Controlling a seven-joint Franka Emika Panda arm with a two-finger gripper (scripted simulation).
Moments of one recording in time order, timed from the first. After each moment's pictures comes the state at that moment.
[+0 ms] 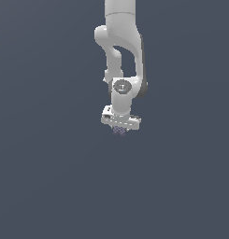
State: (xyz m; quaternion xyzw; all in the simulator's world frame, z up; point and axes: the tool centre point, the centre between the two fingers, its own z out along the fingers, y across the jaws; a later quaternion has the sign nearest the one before) arm -0.082 0.032 0.040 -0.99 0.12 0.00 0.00
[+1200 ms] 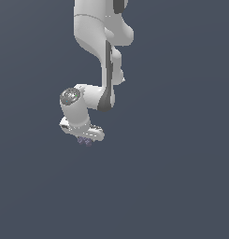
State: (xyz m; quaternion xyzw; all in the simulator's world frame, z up) arm -0.013 -0.147 0.054 -0.99 0.12 0.00 0.00
